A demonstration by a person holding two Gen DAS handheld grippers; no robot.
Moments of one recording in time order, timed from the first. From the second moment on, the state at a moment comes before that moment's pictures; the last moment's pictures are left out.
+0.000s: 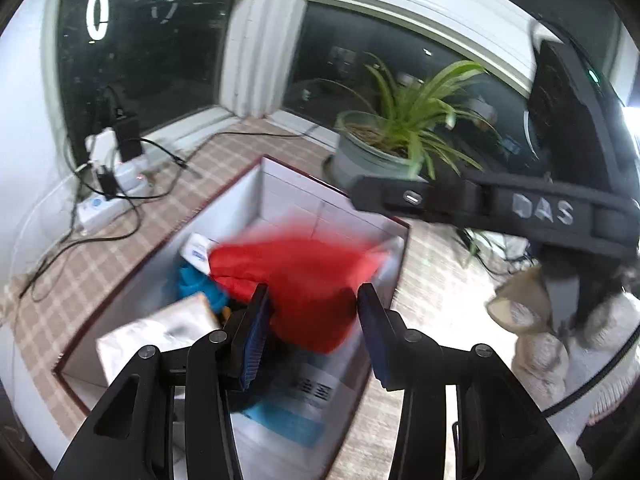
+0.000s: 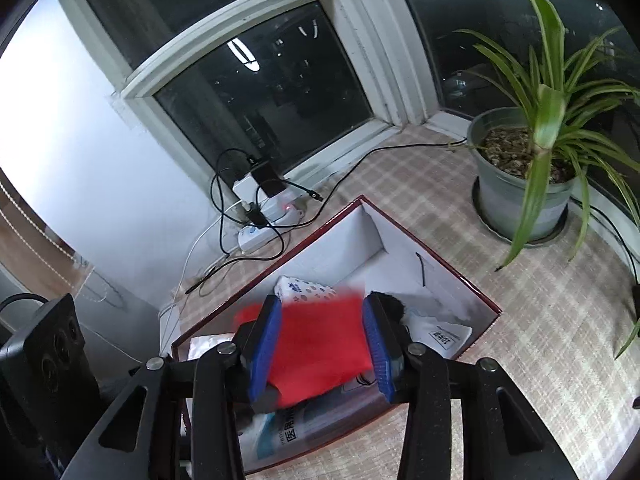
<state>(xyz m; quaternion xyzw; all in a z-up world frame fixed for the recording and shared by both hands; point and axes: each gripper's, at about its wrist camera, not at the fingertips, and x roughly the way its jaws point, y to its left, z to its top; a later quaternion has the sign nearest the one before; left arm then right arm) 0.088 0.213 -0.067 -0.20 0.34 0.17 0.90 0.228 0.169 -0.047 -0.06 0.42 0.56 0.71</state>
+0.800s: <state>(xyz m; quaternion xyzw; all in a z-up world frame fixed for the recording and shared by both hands) 0.032 0.185 -0.036 -0.18 0.31 0.18 0.91 0.164 0.092 -0.024 -0.09 0.37 0.54 0.75</state>
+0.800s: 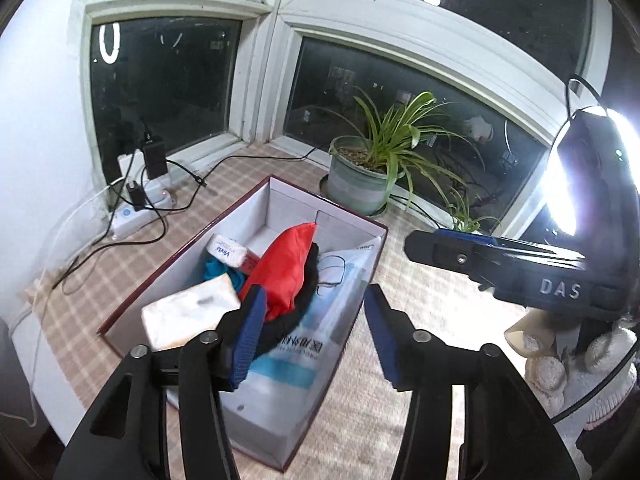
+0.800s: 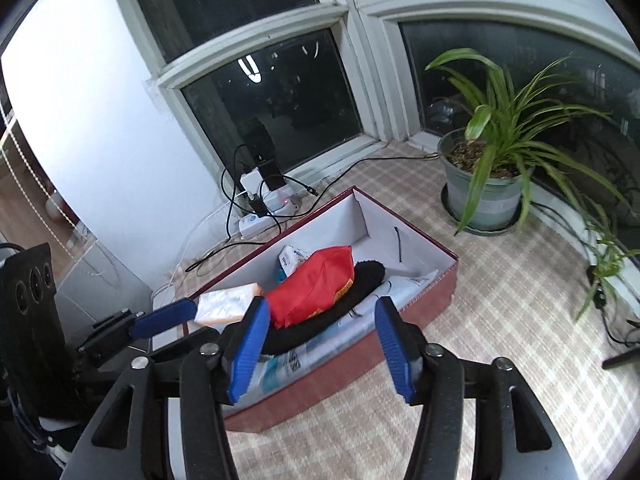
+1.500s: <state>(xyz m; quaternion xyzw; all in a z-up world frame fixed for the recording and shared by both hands) -0.045 0.137 -0.013 -0.15 0.32 0.22 0.91 0.065 -0.022 -0.016 -0.11 0.30 0.44 0.84</state>
